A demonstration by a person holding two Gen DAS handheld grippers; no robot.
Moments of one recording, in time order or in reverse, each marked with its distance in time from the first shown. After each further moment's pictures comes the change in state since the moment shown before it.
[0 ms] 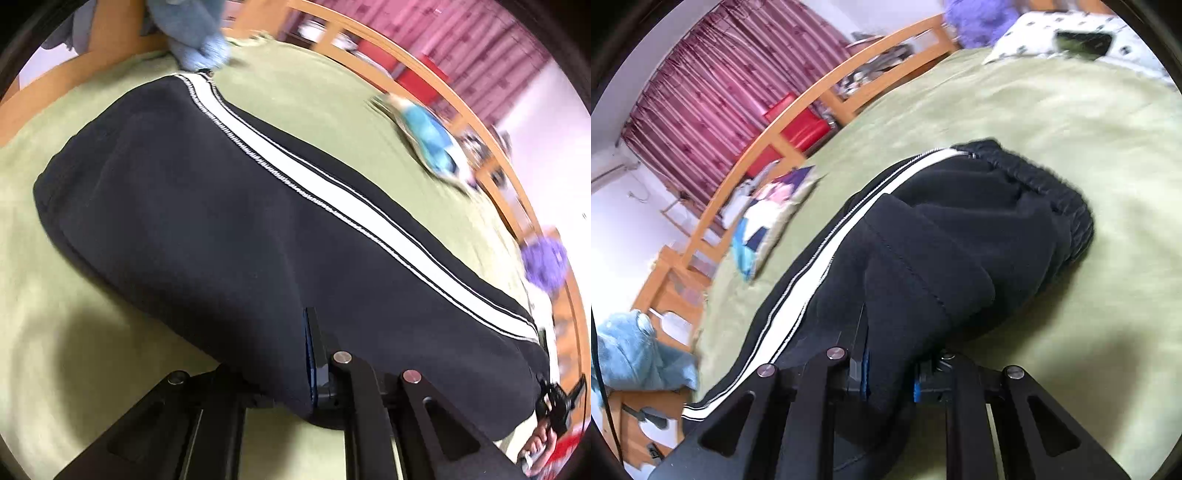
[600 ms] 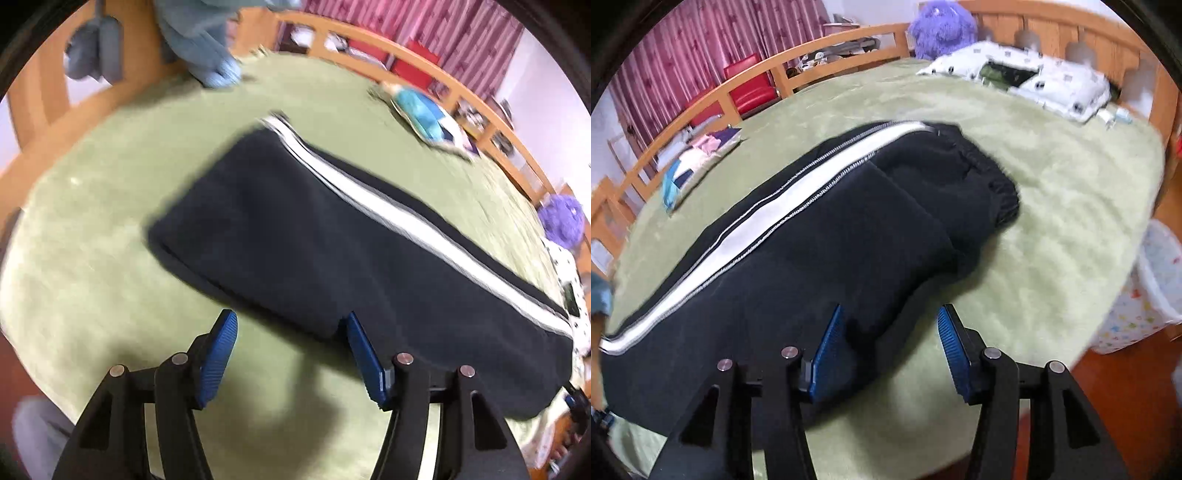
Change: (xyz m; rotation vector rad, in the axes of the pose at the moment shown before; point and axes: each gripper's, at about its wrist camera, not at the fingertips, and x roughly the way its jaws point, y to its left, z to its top) left arm -0.076 0.022 -0.041 0.104 -0.065 0.175; right arm -0.123 -0.083 -0.047 -0.209 0.042 -0.379
